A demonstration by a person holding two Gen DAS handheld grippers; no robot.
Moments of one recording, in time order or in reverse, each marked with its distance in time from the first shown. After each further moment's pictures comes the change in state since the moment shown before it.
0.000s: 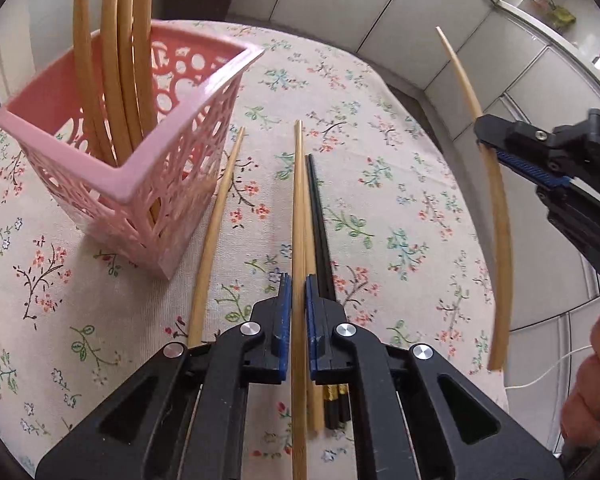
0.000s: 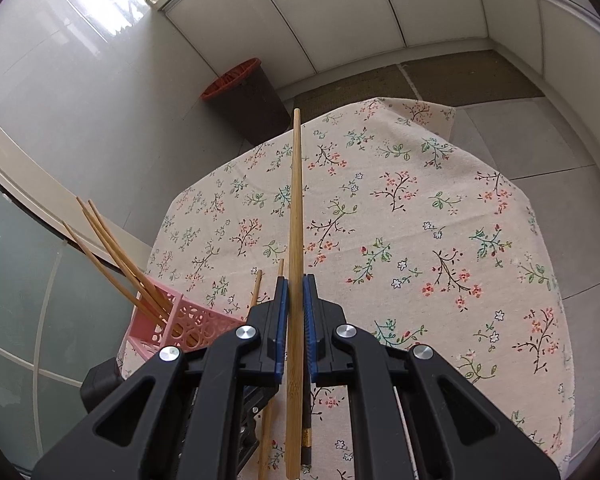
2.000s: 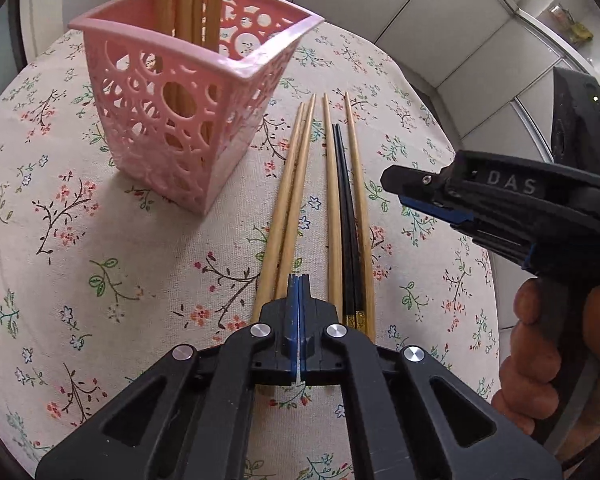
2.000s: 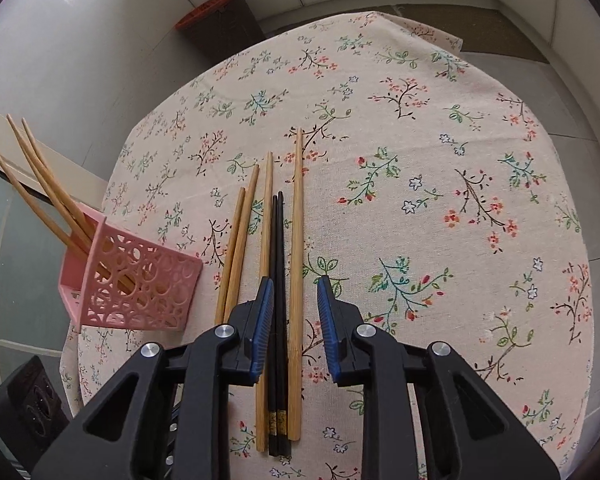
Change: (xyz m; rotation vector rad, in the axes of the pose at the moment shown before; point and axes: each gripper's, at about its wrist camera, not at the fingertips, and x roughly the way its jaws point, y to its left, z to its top) left arm 0.006 0.017 -0.017 -0.102 0.061 0.024; right arm 0.085 0.003 -0.039 -0.053 0.271 -0.136
